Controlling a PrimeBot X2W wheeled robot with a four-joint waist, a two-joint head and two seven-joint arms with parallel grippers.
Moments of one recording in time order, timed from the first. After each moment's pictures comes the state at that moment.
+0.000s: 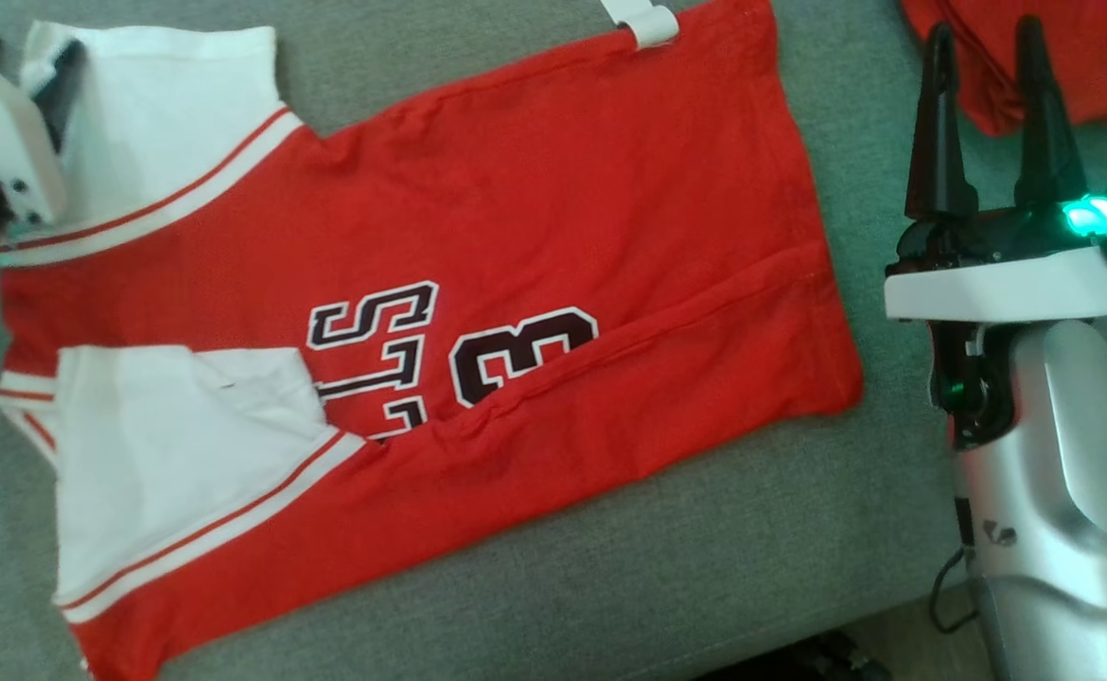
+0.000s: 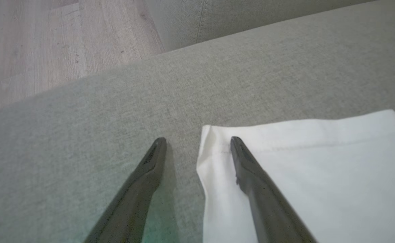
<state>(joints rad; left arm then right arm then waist) -1.01 0.55 -0.51 0.74 -0.66 -0.13 0.45 -0.49 -0.06 0.06 0.20 0.27 0.13 -0.26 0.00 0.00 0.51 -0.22</state>
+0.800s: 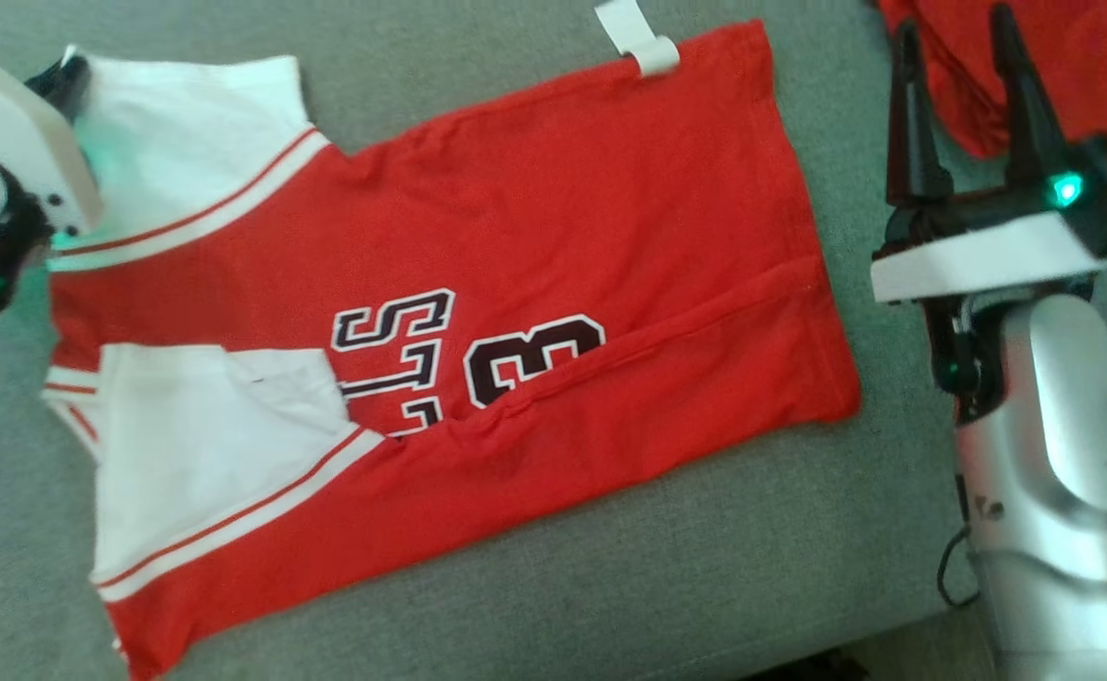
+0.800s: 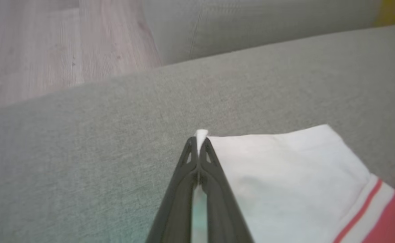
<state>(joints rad) -1.02 0.56 -0.65 0.76 -0.85 -0.13 0.40 -0.54 -0.06 0.05 0.26 0.13 0.13 -0.18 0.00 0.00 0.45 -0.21</state>
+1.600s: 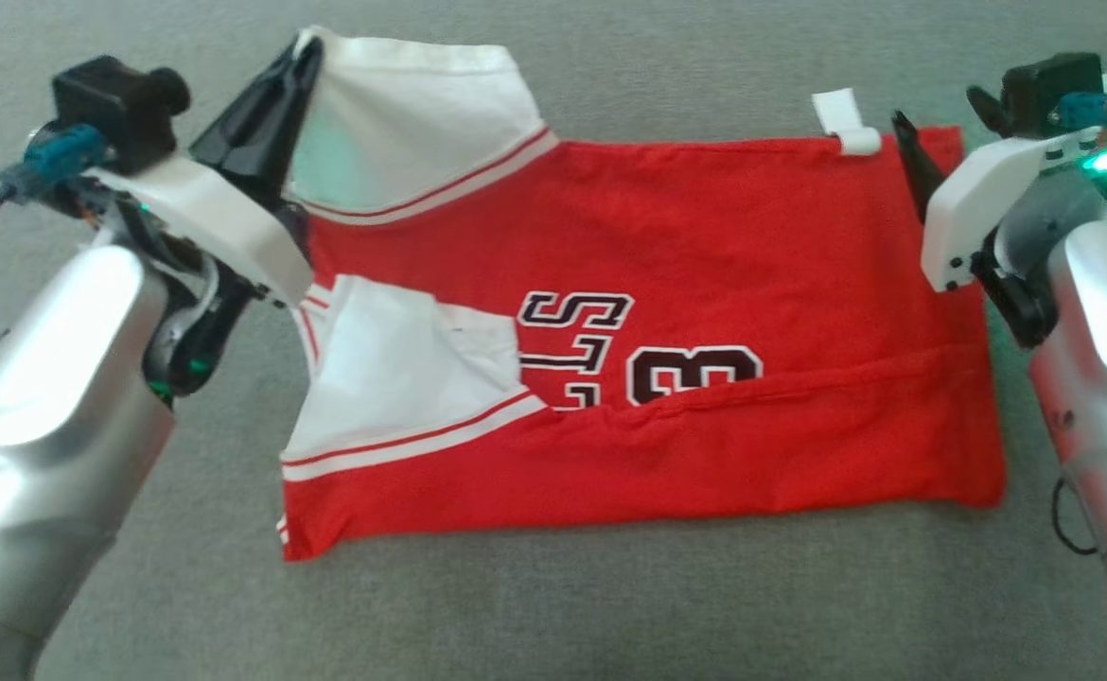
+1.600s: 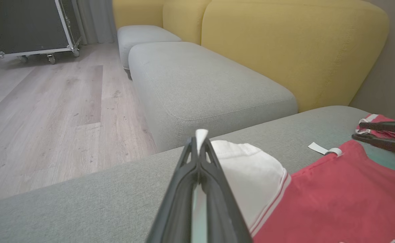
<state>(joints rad) -0.84 0.48 -0.72 0.36 -0.77 -0.09 0.04 -0.80 -0.28 0.26 0.77 0.15 0.13 0.20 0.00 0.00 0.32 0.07</state>
